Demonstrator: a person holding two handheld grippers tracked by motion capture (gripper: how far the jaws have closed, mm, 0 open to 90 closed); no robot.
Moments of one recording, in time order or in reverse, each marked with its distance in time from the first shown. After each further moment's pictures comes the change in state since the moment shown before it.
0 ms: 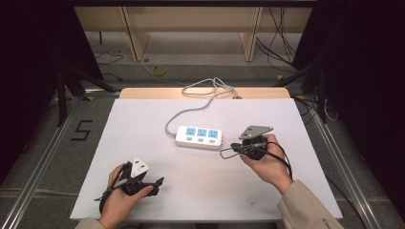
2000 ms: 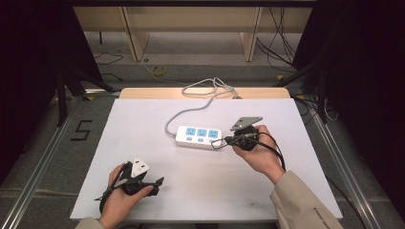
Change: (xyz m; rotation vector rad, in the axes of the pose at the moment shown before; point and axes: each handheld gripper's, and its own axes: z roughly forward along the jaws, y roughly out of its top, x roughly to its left) left arm 0.000 0.000 0.001 0.003 0.000 0.003; right arm -0.005 0.026 0.016 0.034 0.009 -0.011
